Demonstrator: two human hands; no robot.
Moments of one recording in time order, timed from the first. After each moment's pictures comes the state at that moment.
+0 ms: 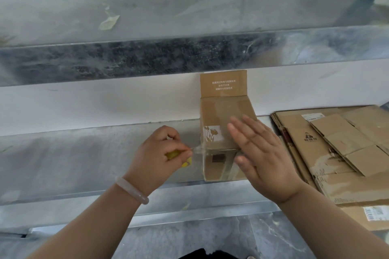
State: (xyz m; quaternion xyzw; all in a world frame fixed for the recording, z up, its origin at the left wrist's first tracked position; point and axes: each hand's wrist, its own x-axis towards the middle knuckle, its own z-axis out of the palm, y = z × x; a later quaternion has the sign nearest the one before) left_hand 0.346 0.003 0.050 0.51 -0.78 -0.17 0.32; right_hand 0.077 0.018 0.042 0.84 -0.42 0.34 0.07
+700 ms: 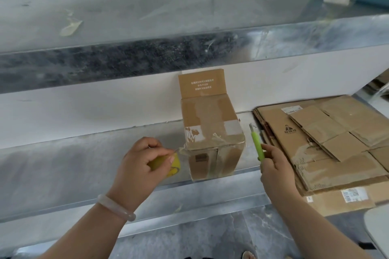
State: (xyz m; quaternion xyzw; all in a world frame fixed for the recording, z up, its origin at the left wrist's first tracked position) left_hand 0.339 0.021 0.043 0.55 -0.74 -0.20 0.35; right_hand 0.038 0.049 -0.007 0.40 -0.74 0.44 -0.32
